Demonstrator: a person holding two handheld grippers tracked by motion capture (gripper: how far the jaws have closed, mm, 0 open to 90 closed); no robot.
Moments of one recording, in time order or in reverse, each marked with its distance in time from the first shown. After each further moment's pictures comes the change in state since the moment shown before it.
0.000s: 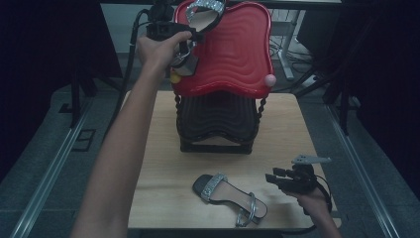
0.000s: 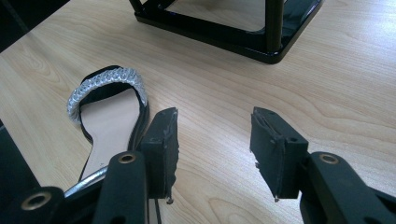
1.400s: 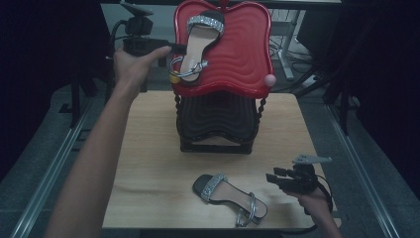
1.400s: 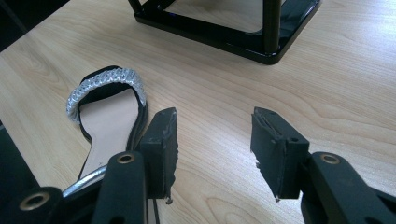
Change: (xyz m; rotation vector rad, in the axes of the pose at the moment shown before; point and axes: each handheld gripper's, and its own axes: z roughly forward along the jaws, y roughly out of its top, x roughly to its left) left arm 0.029 -0.039 -0.047 -0.034 -0.024 0.122; right arm -0.001 0.000 -0.001 0.000 -0.002 -0.005
